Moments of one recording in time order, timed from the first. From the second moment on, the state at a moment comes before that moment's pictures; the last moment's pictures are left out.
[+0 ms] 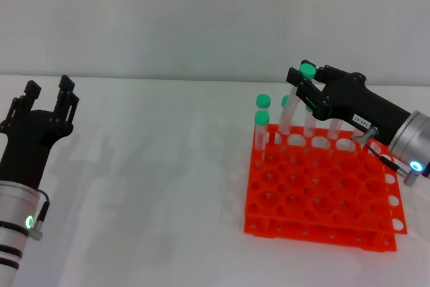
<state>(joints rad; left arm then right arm) -0.37 -2.09 2.33 0.25 -1.01 1.33 -0.30 0.73 2.00 -1.95 -0.26 -0.08 -1.10 0.76</state>
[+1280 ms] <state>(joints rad) -0.45 -2.09 2.33 0.22 -1.03 1.22 -0.30 0.74 2.01 -1.96 -0.27 -0.19 -0.97 0.76</state>
